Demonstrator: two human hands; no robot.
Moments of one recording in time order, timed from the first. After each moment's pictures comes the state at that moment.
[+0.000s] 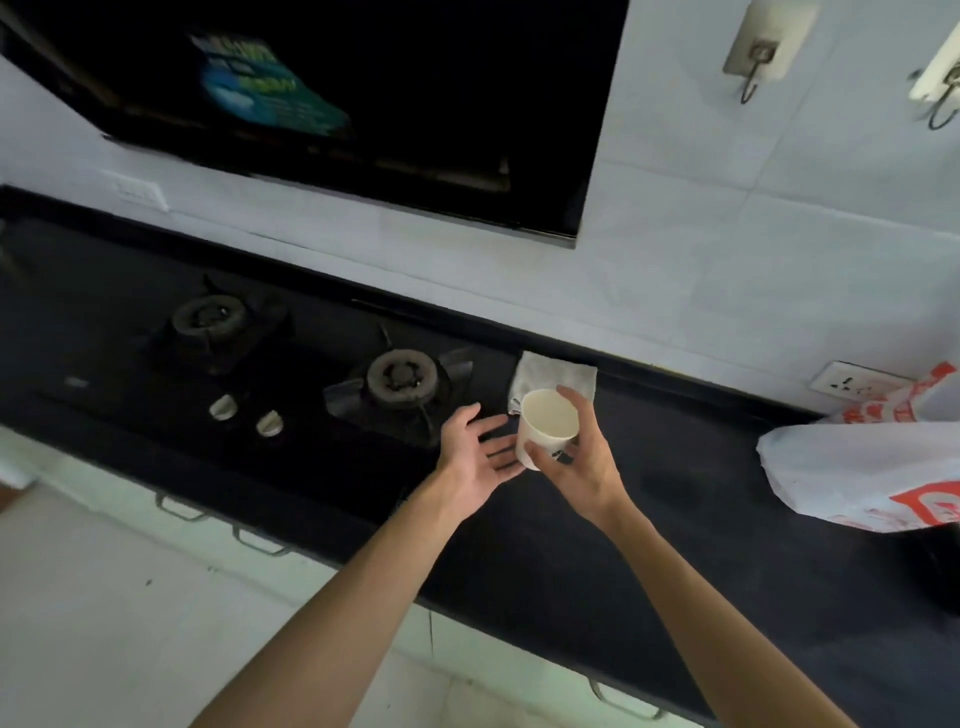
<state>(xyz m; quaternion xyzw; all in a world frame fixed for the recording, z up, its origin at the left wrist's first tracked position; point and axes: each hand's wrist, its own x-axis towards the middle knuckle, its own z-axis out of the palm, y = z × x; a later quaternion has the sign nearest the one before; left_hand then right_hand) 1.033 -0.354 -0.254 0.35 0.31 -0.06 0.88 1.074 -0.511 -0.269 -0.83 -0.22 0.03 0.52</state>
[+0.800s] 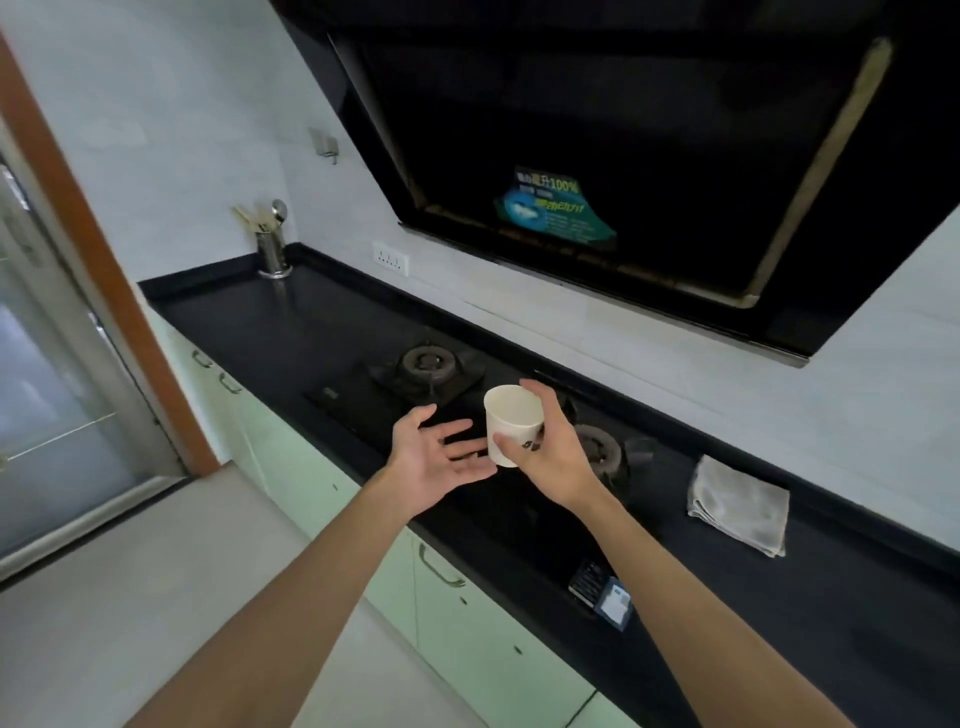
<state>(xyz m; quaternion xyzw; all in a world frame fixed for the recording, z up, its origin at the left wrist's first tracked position) 0.865 -0.088 -0.187 0.30 0.31 0.10 0.90 0.979 -0.229 -0.192 -0.75 -0.41 0.10 0.50</state>
